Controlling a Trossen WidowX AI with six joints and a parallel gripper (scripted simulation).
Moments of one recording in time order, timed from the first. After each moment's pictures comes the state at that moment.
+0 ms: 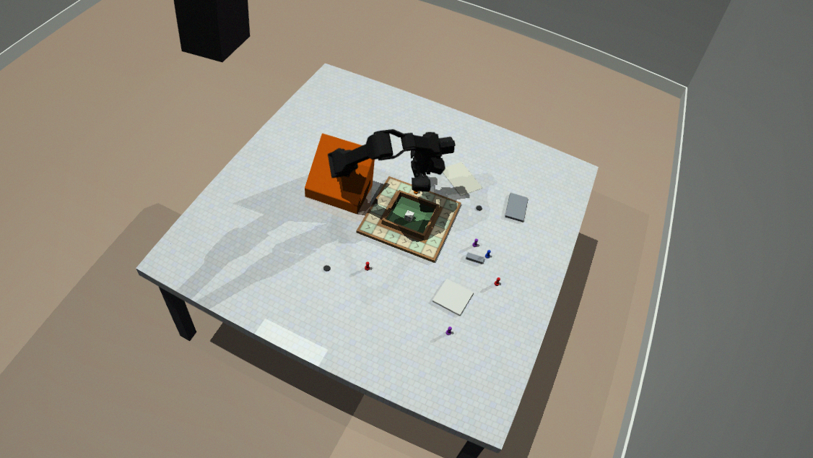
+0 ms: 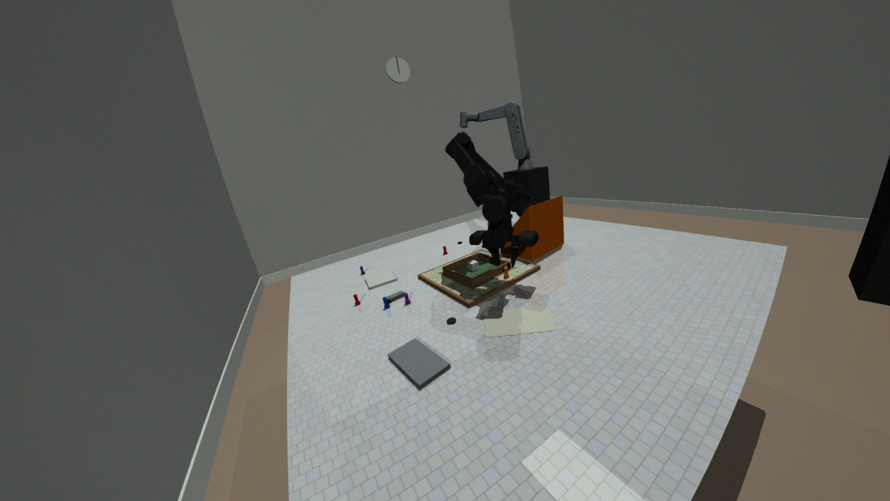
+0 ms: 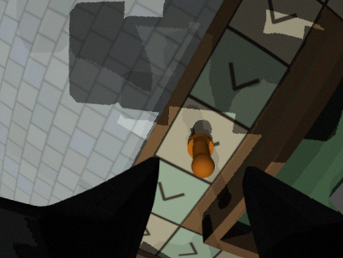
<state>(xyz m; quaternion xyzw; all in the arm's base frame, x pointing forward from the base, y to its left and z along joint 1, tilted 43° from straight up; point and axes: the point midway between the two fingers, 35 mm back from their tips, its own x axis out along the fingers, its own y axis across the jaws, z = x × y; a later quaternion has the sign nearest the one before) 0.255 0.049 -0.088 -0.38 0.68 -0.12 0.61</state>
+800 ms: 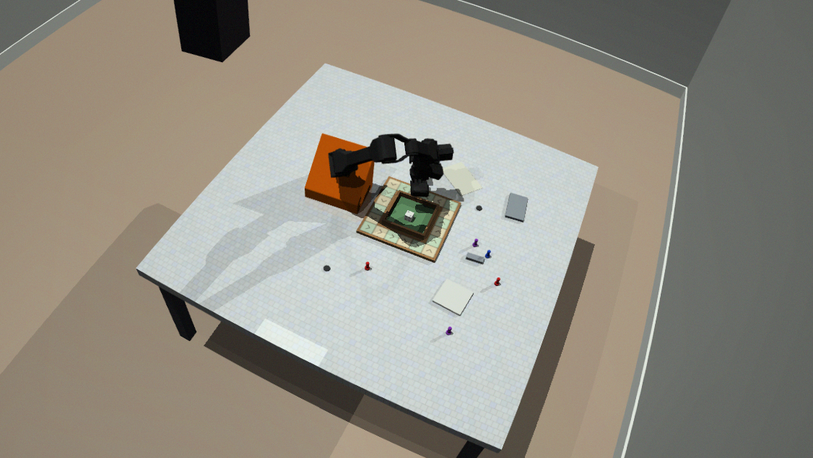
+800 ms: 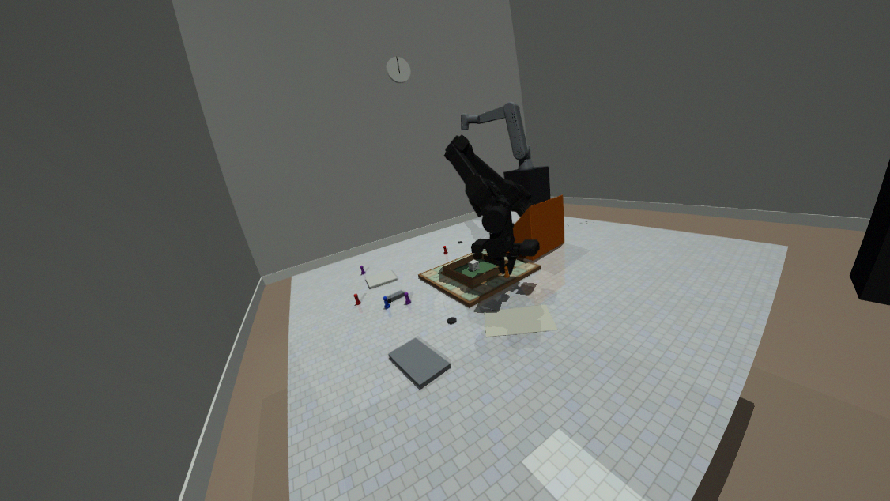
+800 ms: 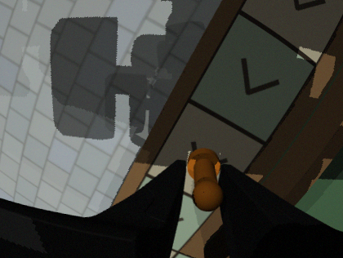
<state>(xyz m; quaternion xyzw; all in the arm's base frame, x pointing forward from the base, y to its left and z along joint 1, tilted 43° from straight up) 0.254 0.029 -0.108 -0.38 0.68 -0.12 0.61</state>
